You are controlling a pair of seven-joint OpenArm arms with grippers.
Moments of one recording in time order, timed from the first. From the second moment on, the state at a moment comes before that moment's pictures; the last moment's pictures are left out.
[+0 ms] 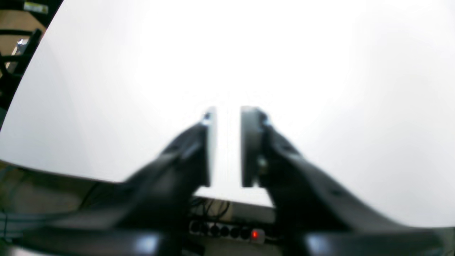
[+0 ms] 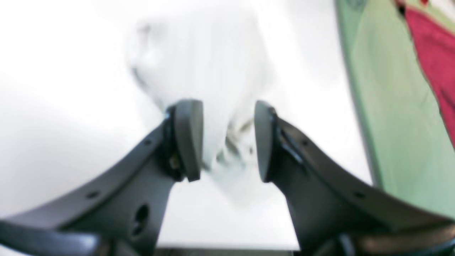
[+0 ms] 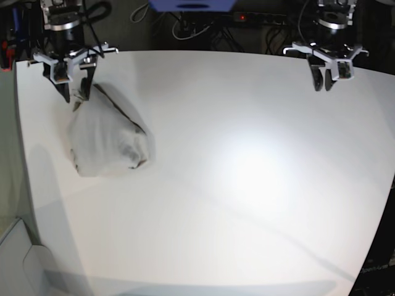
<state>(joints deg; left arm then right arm) 45.2 -9.3 -12.2 116.5 -10.5 -0.1 11.5 -44.8 9.5 7.8 117.5 0.1 -0.4 -5.9</state>
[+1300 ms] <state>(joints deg) 40.3 -9.3 -12.1 116.5 -10.3 -0.1 11.6 -30.8 -0.6 18.2 113.3 -0.4 17.1 -29.3</state>
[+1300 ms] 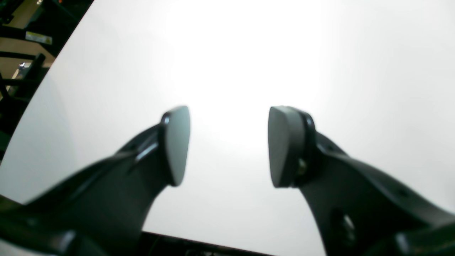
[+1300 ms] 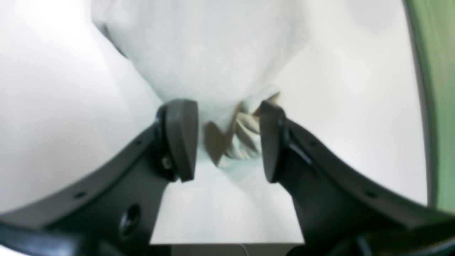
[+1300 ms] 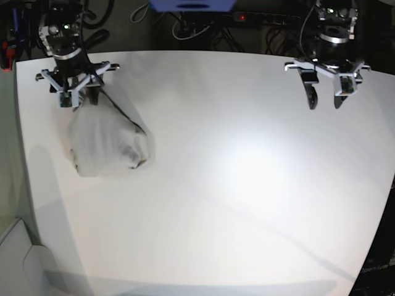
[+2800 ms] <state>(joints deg) 40.6 -9.2 -12.2 116.5 -10.0 -0.1 11.3 8.3 1.8 17.1 117.7 -0.8 17.6 -52.0</state>
